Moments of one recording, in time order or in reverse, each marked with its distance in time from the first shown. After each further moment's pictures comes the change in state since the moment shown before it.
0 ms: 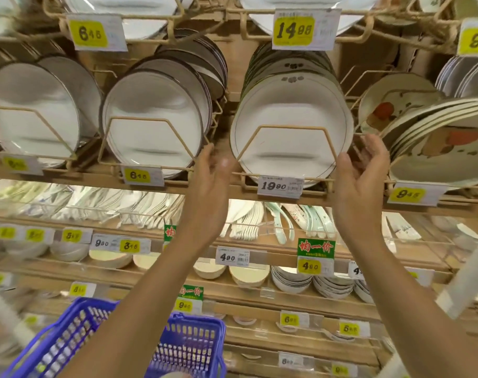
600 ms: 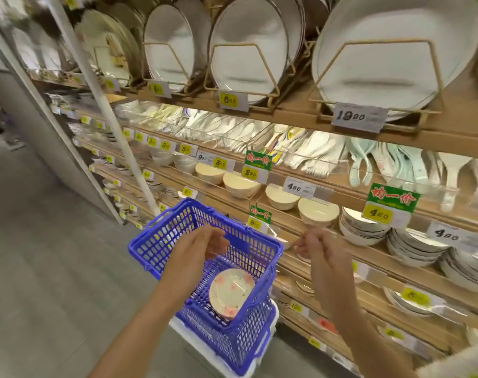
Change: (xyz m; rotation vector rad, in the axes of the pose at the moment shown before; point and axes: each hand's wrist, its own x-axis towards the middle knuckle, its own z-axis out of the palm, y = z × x) left_hand -0.239 -0.046 -0.065 0.023 0.245 -0.582; right_hand -0.211 0.021 -0.032 0.288 -0.679 0.495
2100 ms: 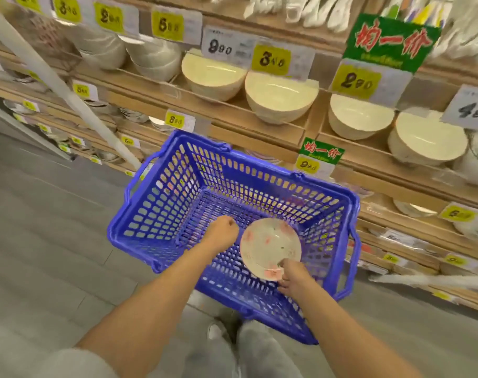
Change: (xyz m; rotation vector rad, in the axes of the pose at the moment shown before) left_hand 0.235 -0.298 -0.046 0.727 -0.555 -0.480; right_hand 0.011 0.277 0.259 0.019 0.134 1.495
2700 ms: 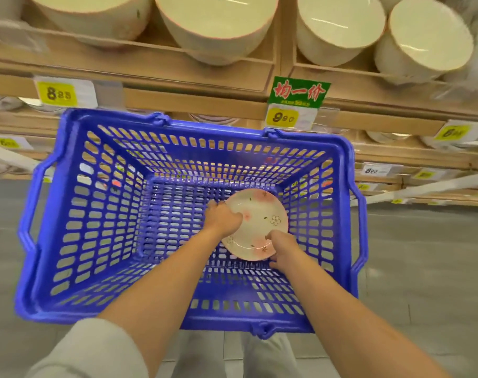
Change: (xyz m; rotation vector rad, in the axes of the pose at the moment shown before) left_hand 0.102 -0.010 0.086 0.316 -0.328 0.058; right_hand 0.067 0.006 0.026 0.286 0.223 0.120
